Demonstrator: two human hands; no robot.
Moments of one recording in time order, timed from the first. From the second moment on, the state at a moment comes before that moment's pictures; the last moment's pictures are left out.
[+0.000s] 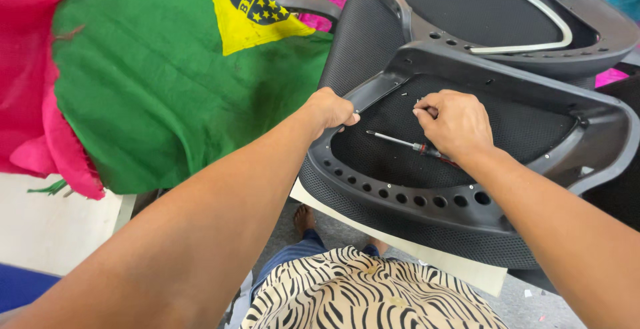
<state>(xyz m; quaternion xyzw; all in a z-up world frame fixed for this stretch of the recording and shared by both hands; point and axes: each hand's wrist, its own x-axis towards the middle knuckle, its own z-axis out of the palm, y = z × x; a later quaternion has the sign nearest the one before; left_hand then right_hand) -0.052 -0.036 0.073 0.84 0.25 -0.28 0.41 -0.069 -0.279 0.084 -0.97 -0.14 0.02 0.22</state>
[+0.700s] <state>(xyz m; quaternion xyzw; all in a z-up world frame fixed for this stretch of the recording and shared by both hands) -0.030 -0.021 0.076 0.67 0.24 -0.45 0.54 -0.116 -0.306 0.096 -0.94 -0.16 0.00 0.30</state>
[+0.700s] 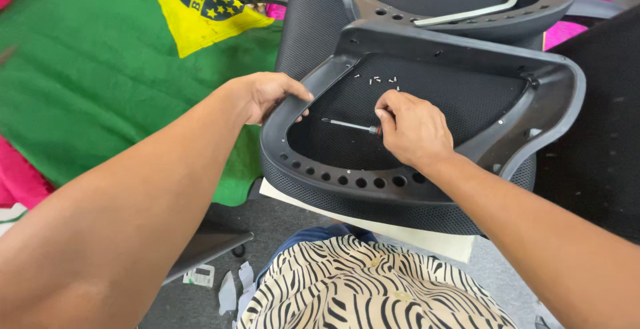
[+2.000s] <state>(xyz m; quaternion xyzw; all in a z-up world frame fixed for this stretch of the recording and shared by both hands) 0.020 -0.031 0.066 0.60 0.12 -0.46 0.64 -0.112 -0.313 0.142 -0.97 -0.05 0.05 0.23</state>
